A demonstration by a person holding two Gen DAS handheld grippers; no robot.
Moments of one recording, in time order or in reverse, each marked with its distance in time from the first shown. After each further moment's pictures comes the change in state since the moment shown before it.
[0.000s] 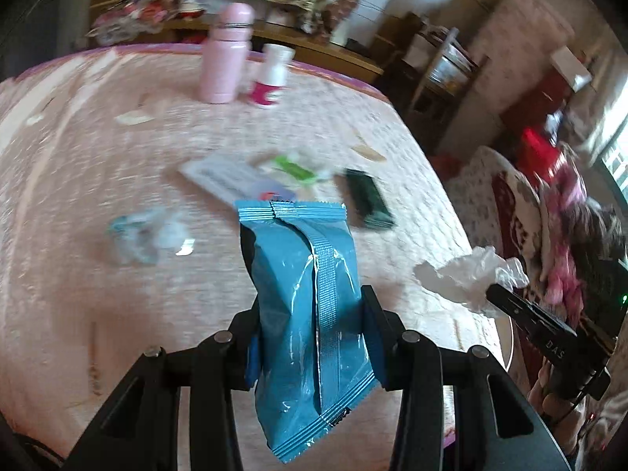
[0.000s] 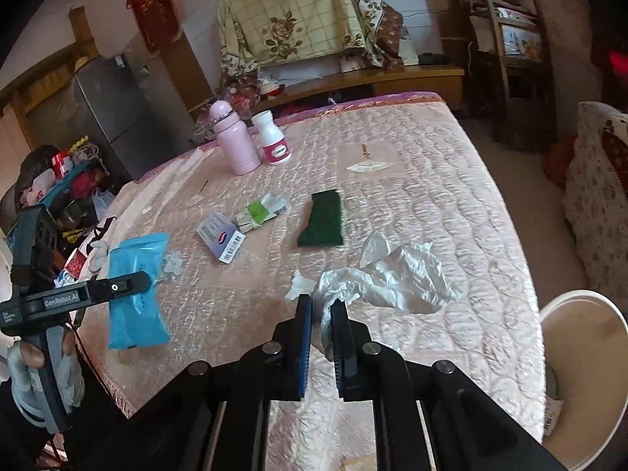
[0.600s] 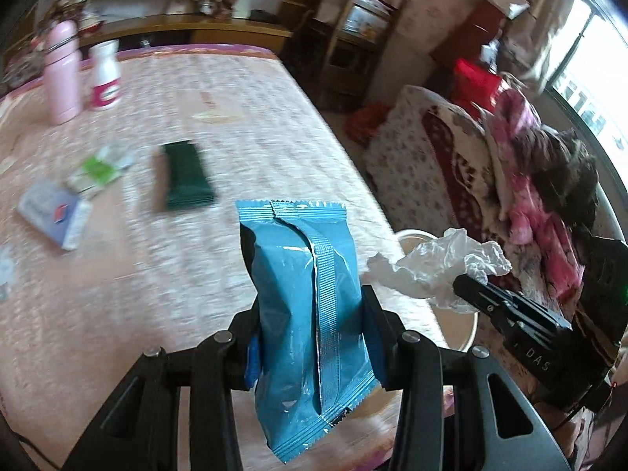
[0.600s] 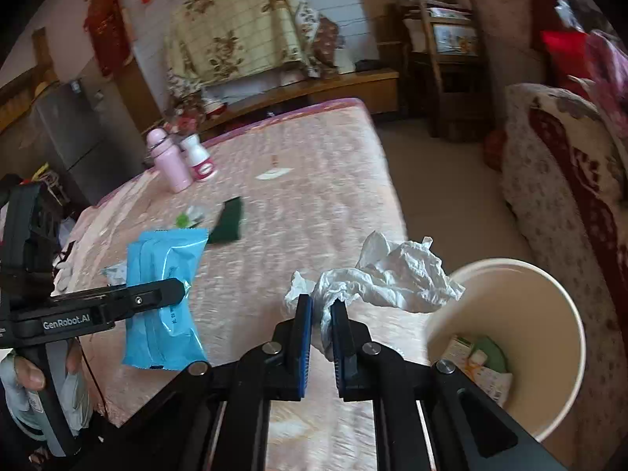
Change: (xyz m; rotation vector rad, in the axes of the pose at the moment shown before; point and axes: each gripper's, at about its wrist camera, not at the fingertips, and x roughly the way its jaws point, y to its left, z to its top) left arm 0.068 -0.156 -0.017 0.215 0.103 -0.149; right arm -0.066 -0.089 -0.031 0.112 -0.043 -0.168
